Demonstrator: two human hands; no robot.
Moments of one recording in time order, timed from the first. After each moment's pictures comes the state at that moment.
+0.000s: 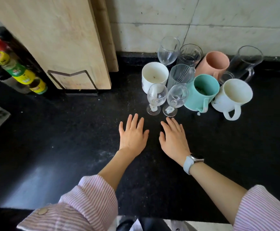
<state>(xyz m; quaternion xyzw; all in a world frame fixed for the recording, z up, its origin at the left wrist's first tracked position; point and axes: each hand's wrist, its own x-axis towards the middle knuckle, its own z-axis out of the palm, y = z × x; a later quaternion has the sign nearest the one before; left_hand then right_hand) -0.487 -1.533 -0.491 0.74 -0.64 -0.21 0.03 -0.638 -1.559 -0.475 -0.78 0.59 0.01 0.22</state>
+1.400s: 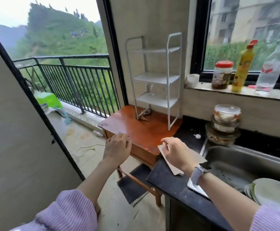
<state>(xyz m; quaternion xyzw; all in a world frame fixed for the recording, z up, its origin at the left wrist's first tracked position) -0.366 -0.324 -0.225 0.93 0.31 0.19 0.05 -0.227 -0.489 -0.238 -0.83 -0.44 -0.02 0.33</state>
